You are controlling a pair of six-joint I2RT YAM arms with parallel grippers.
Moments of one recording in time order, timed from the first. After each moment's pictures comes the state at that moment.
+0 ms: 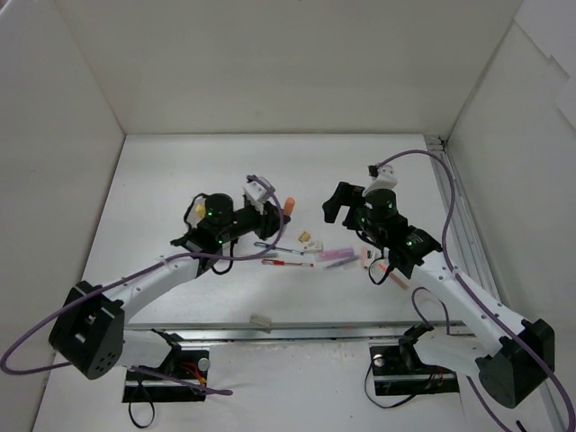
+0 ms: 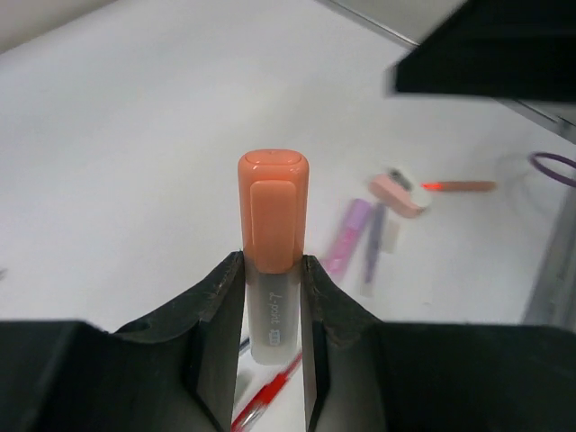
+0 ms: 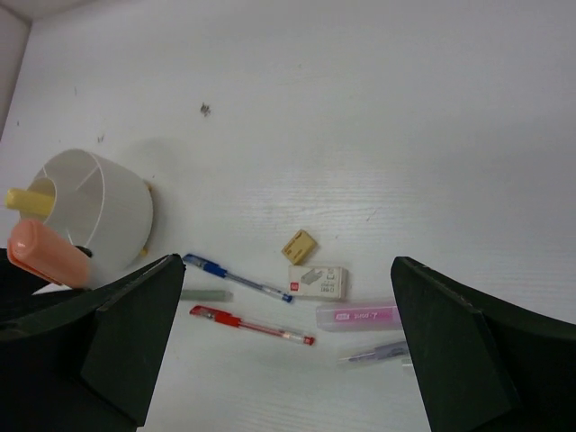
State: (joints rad) left arm -0.61 1.34 0.84 0.33 0.43 -0.07; right arm 0.54 1.10 0.86 -0.20 0.18 0.55
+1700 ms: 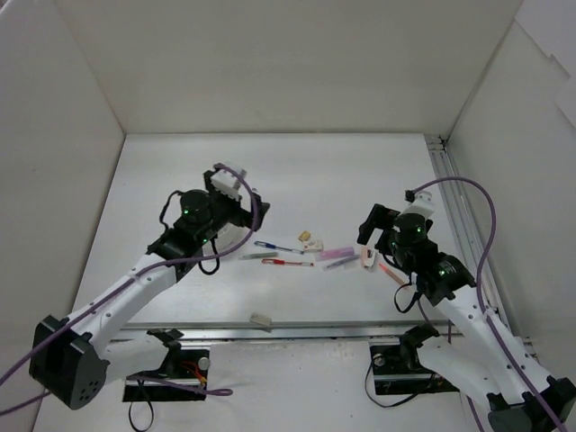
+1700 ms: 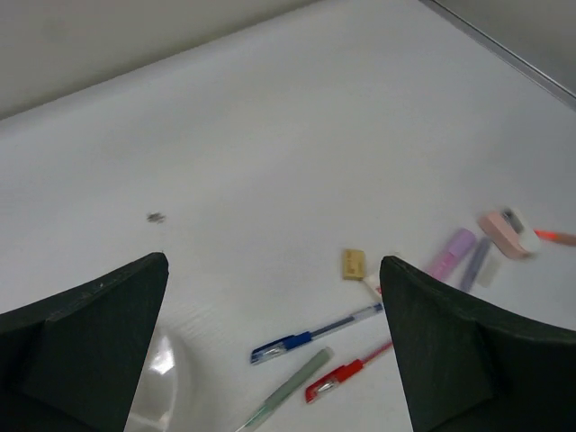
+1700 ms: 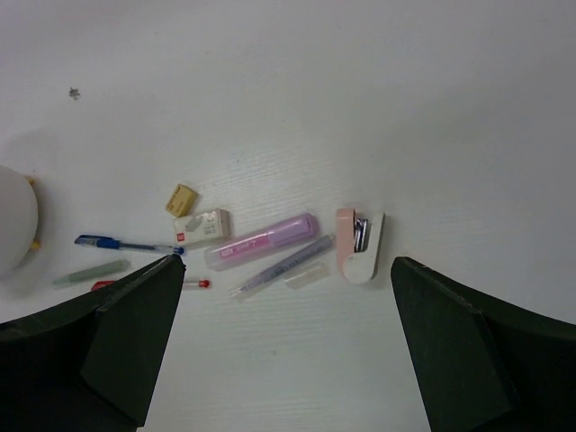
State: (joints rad) left arm -0.49 1.08 0.81 0.12 0.05 -0.08; right arm 0.44 0.81 0.75 -0.49 0.31 0.57
